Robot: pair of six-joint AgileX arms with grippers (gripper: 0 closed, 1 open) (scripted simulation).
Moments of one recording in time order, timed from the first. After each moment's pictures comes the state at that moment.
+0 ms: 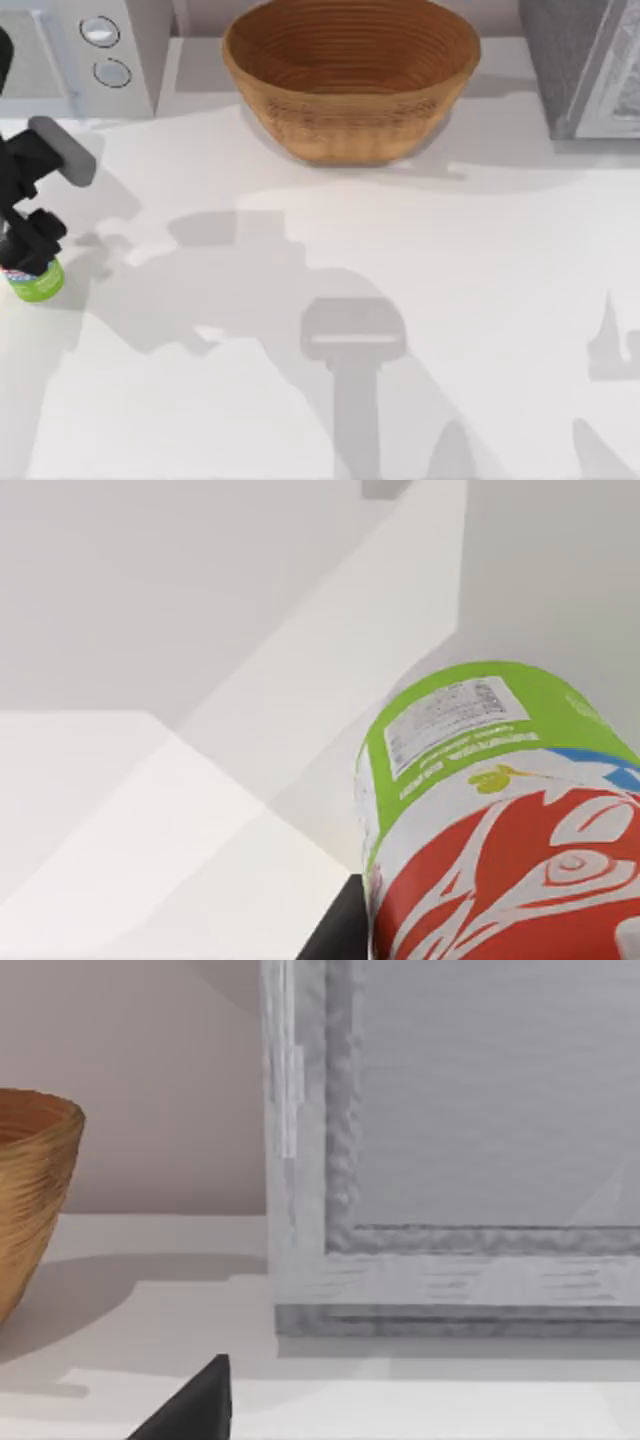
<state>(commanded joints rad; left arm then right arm) 0.02 1.99 1.41 -1.00 0.00 0.83 0.00 0.00 0.00 0.00 0.00 0.00</state>
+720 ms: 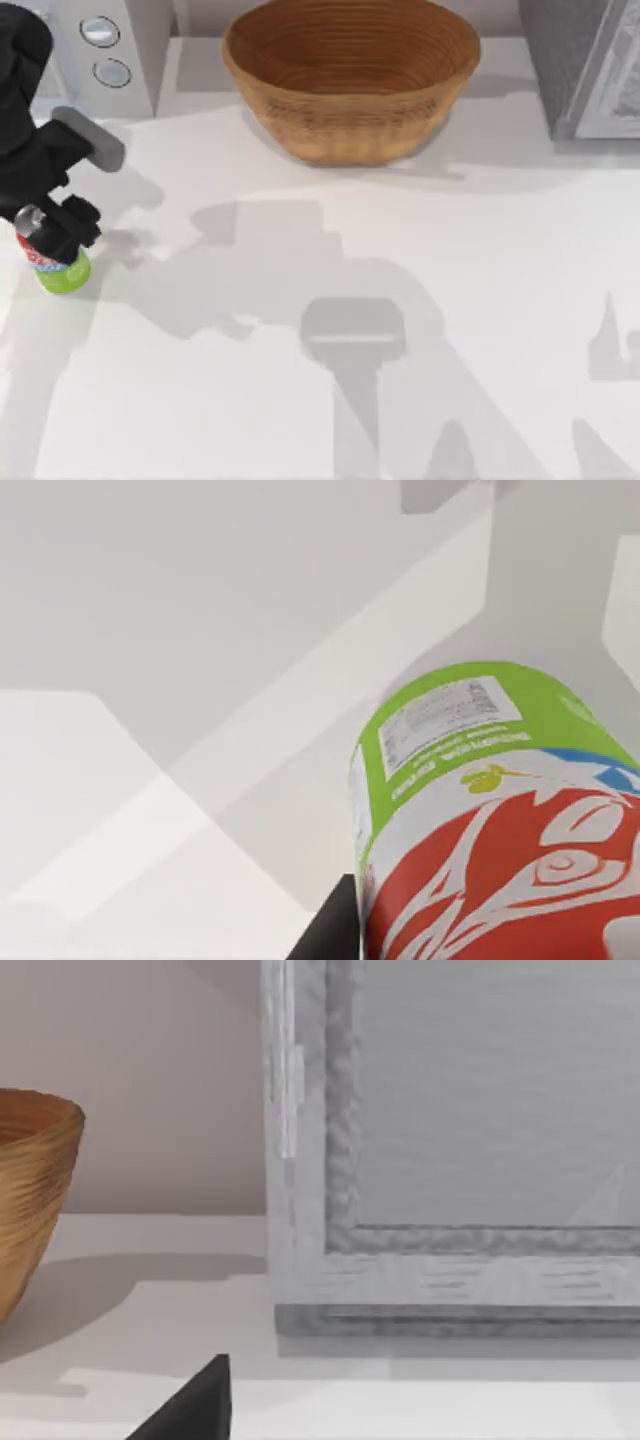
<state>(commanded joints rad) -0.06 2.02 1.47 -1.03 0.00 0.67 0.00 0.00 0.00 0.00 0.00 0.00</state>
